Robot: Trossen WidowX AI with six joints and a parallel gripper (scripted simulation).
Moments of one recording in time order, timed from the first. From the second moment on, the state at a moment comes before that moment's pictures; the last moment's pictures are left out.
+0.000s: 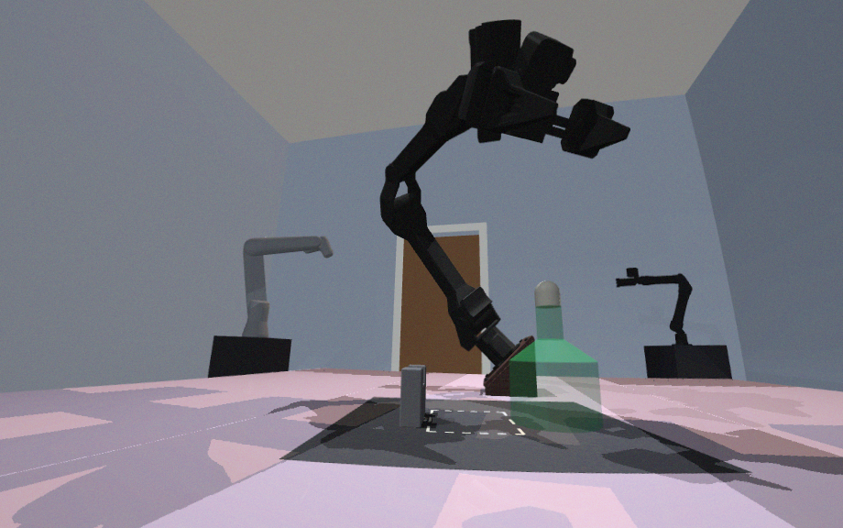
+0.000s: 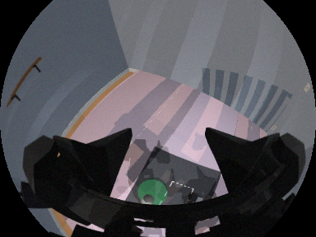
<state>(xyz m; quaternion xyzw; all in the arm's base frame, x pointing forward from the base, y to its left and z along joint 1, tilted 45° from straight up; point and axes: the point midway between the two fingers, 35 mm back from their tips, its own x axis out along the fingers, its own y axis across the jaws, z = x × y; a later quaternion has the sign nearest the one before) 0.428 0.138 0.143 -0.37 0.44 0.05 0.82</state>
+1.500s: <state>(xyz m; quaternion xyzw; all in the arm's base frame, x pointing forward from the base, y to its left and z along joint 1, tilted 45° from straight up) 0.301 0.072 0.047 -0.62 0.68 0.29 0.27</state>
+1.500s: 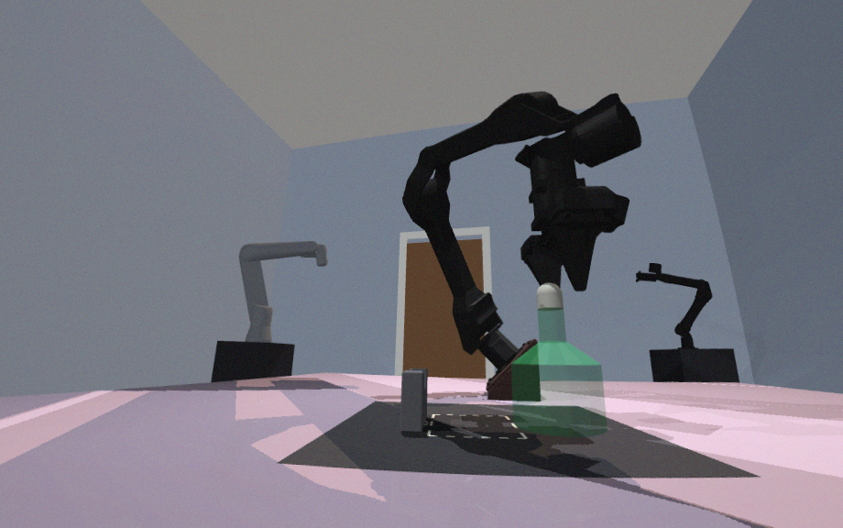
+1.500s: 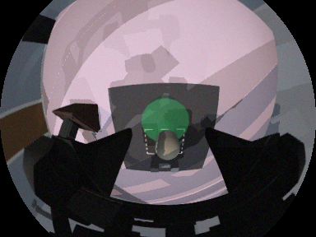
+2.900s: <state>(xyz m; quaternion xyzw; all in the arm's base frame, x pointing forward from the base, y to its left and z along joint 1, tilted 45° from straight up) 0.298 0.059 0.059 -0.61 0.68 0.29 0.27</state>
